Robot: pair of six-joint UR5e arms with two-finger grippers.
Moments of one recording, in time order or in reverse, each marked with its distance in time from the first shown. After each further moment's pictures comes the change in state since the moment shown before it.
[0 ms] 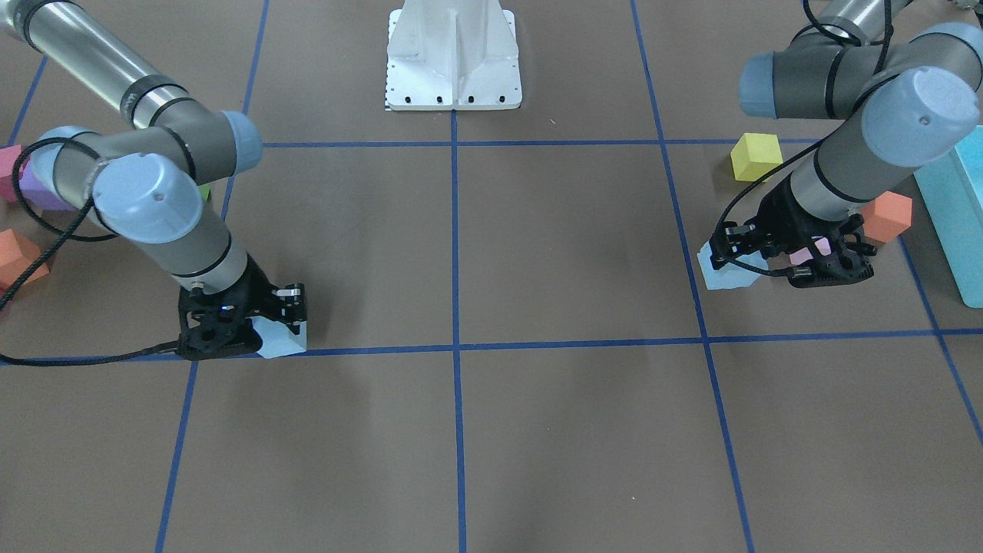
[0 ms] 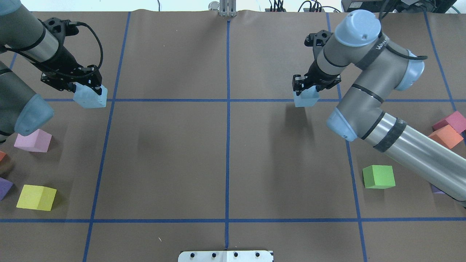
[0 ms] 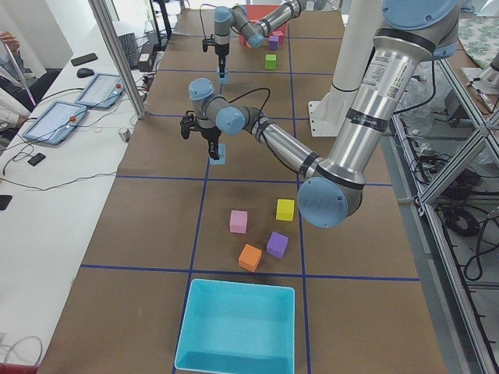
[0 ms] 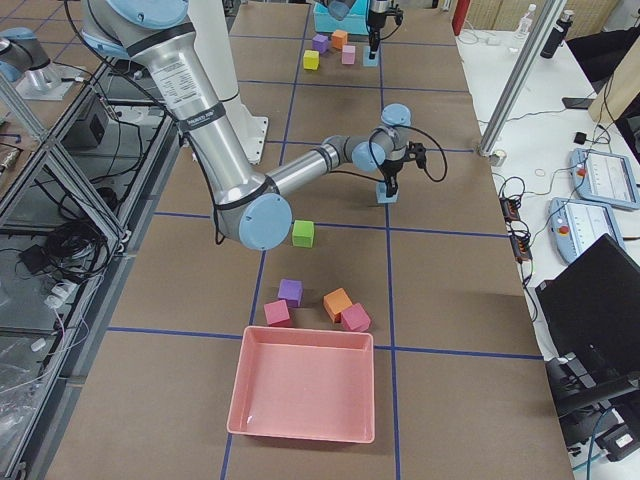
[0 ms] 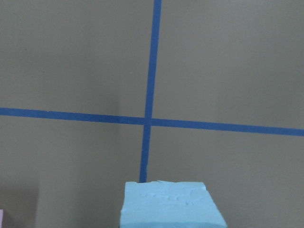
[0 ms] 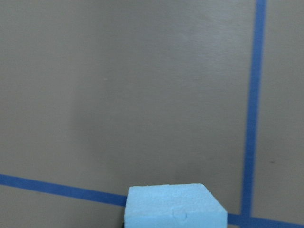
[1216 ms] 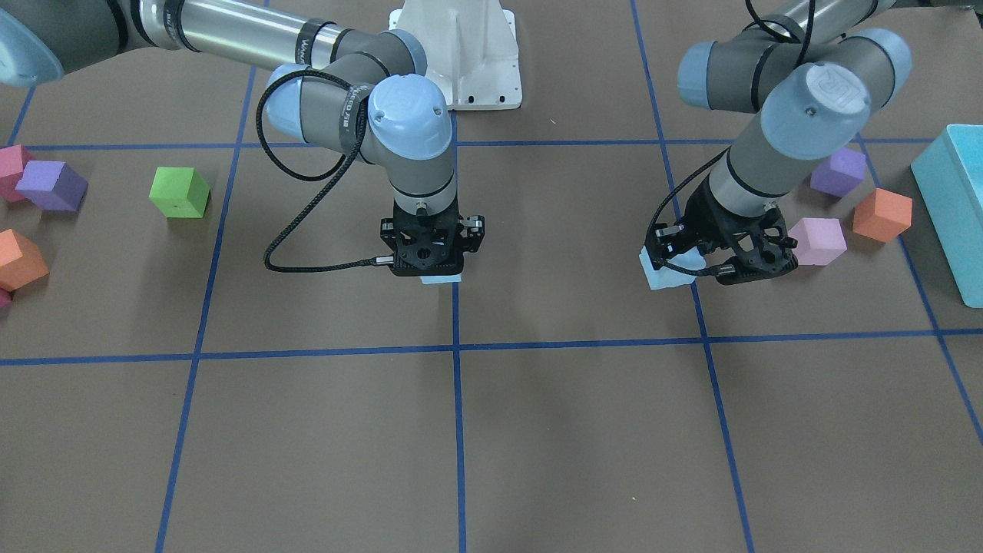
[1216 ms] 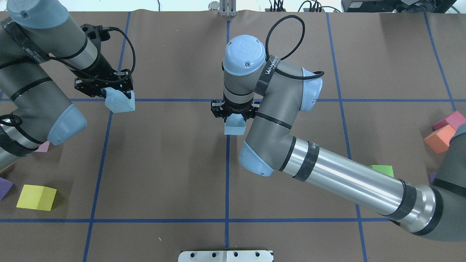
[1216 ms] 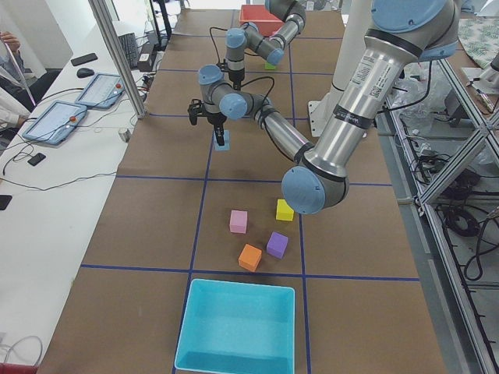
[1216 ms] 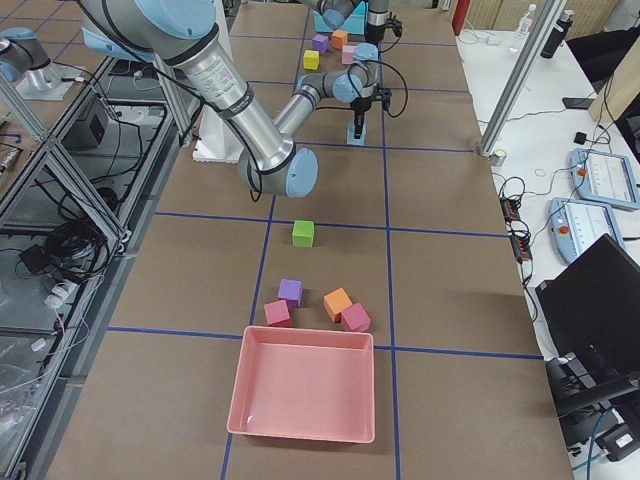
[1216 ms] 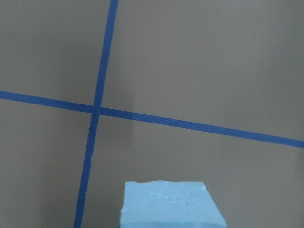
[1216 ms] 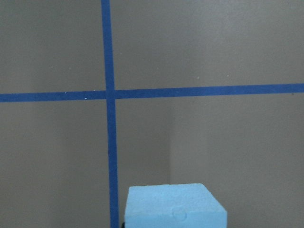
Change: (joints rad) left arm 0.103 -0.081 0.004 0.012 0.078 -0.171; right arm -0.221 0.294 -0.089 -0.189 -0.093 0.238
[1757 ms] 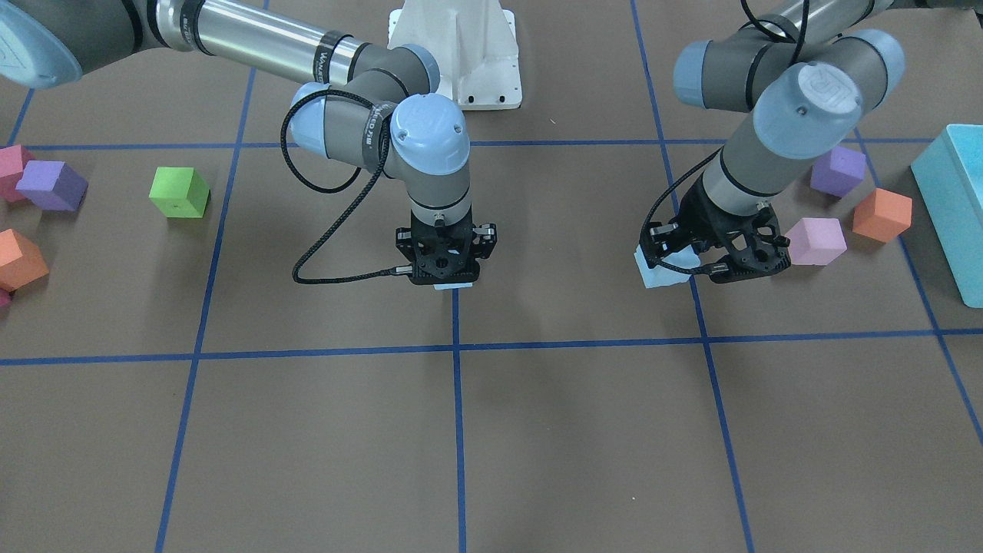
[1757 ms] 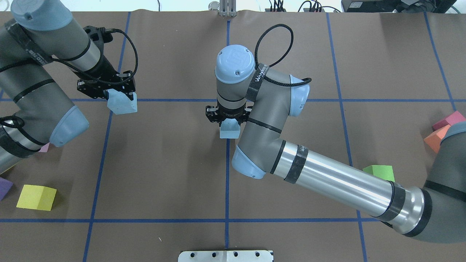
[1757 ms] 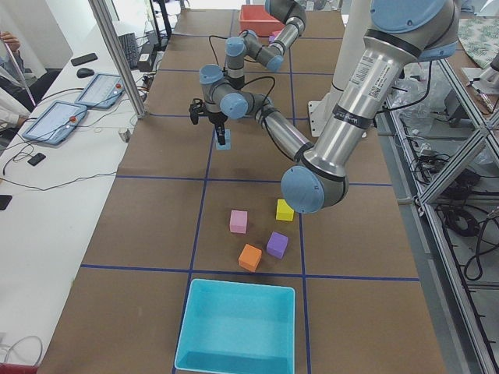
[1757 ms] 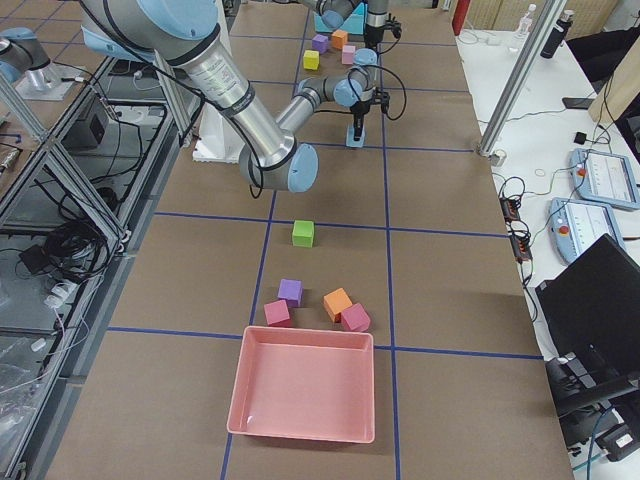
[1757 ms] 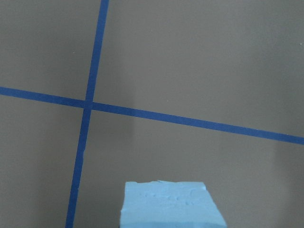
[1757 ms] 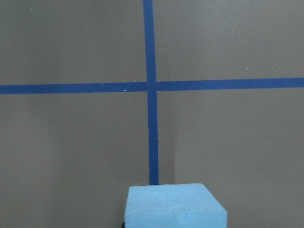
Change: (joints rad) left arm 0.008 -0.002 0.001 -0.001 0.000 -0.006; right arm -0.024 0.016 -0.075 0.057 -0.015 -0.008
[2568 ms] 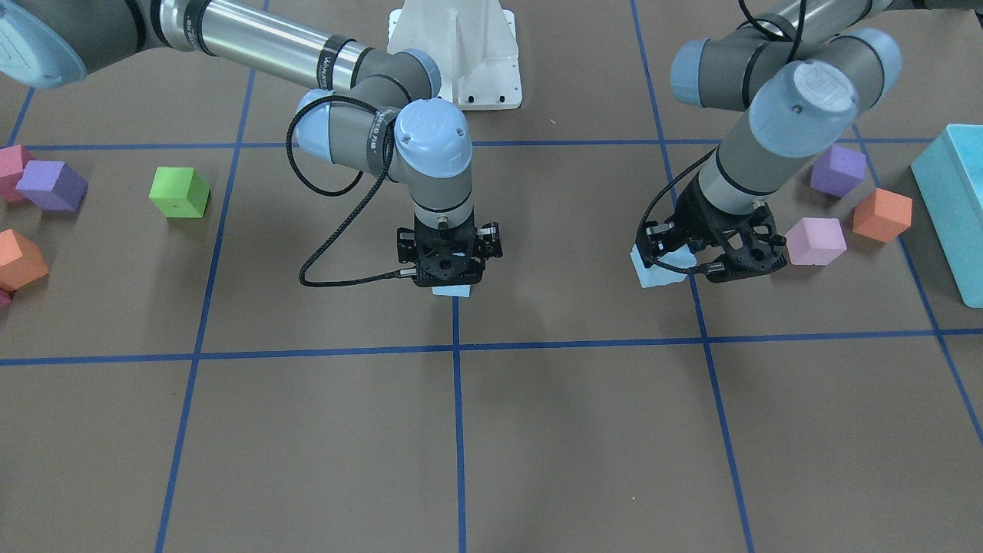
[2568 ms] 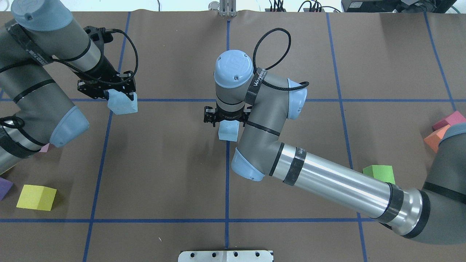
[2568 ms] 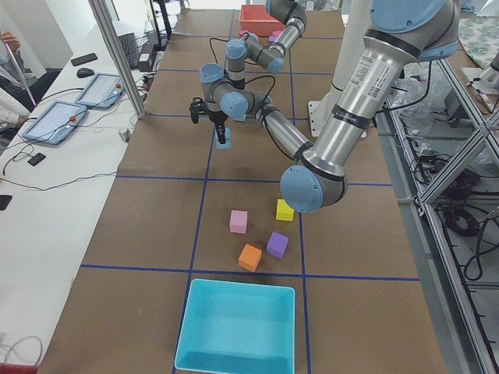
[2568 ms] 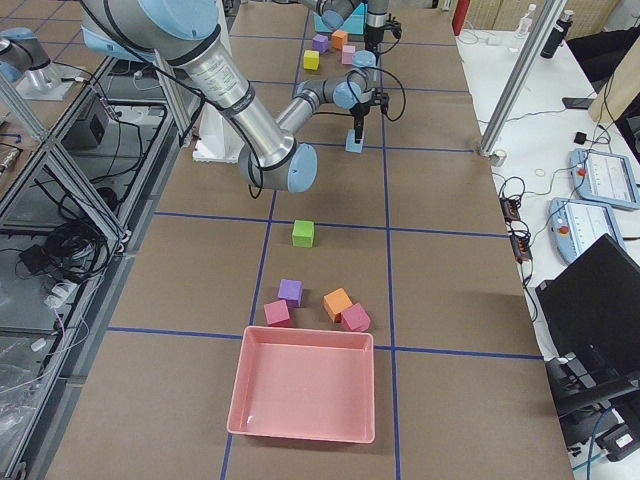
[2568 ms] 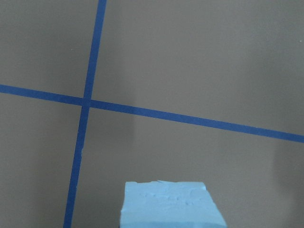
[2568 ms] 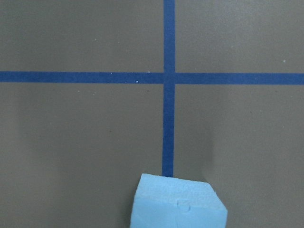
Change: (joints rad) left arm 0.005 -0.026 0.003 0.012 0.001 -0.033; right arm 0.004 -0.001 0.003 0.022 -0.013 -0.002
